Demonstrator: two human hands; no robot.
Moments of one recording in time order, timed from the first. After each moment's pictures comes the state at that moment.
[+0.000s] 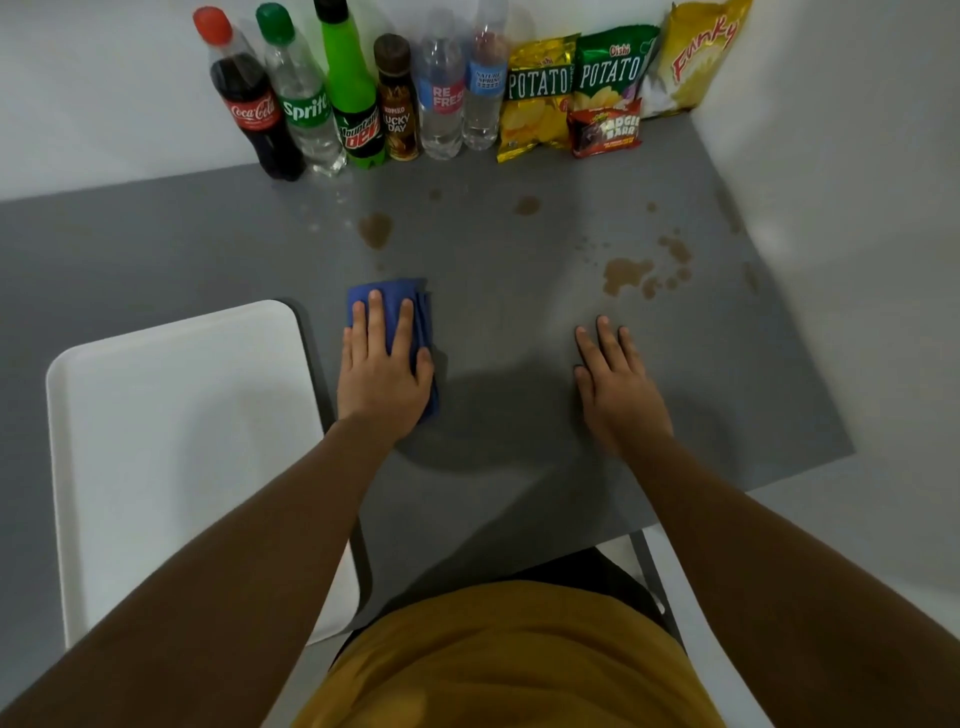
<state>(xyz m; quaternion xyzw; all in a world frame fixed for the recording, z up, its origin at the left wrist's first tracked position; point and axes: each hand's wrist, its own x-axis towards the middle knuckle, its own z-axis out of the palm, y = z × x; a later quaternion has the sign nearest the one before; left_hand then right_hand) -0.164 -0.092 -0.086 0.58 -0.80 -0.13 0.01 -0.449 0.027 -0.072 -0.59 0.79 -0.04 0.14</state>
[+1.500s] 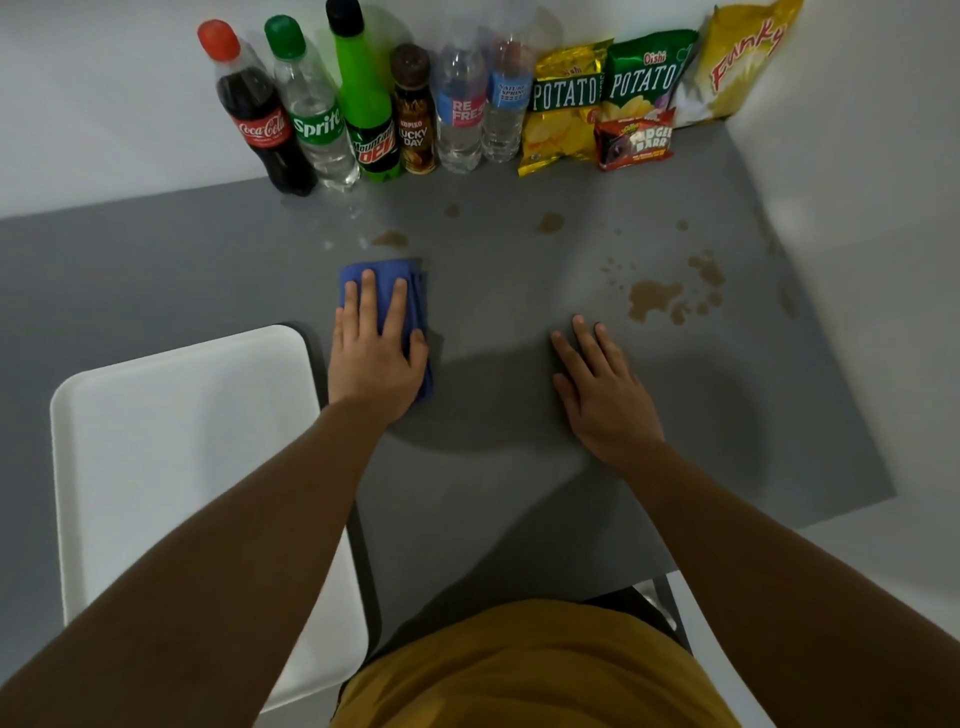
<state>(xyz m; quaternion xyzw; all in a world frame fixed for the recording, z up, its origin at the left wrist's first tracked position) -0.158 -0.151 -0.086 0.59 -0.80 -0.13 0.03 -0.431 -0.020 -0.076 -0.65 0.75 -0.04 0.13</state>
